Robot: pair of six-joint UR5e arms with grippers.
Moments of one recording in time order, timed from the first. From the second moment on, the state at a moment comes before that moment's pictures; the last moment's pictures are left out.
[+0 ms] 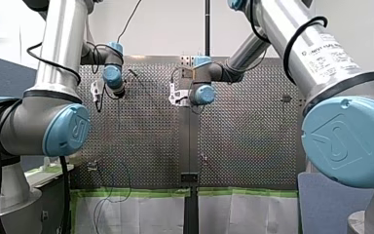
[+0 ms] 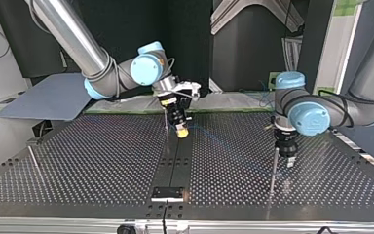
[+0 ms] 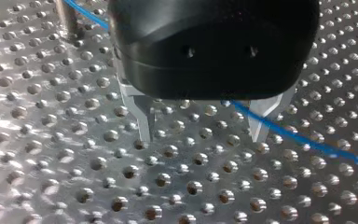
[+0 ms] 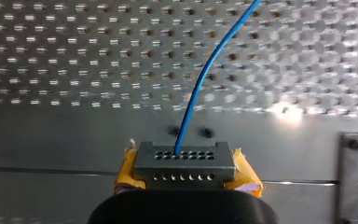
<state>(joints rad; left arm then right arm) 0.02 -1.83 -1.60 -3.00 -1.71 -1.77 2.31 -0.95 1.33 -0.36 1.57 1.55</state>
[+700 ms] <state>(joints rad) 0.00 -1.88 -1.60 -3.01 -1.71 -1.77 2.35 -0.76 1.50 -0.53 1.66 1.55</state>
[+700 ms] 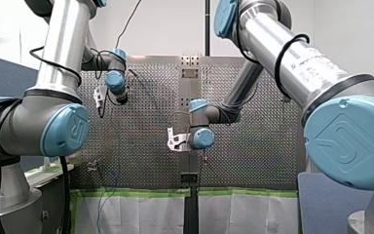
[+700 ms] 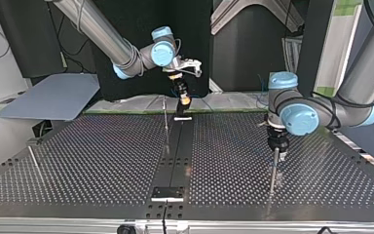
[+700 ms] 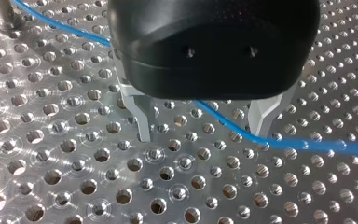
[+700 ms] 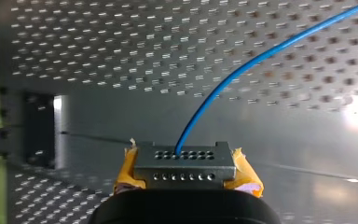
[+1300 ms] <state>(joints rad) -0.01 -1.88 -1.61 -3.01 -1.71 -1.77 2.31 -0.59 1.50 -0.68 1.81 1.60</state>
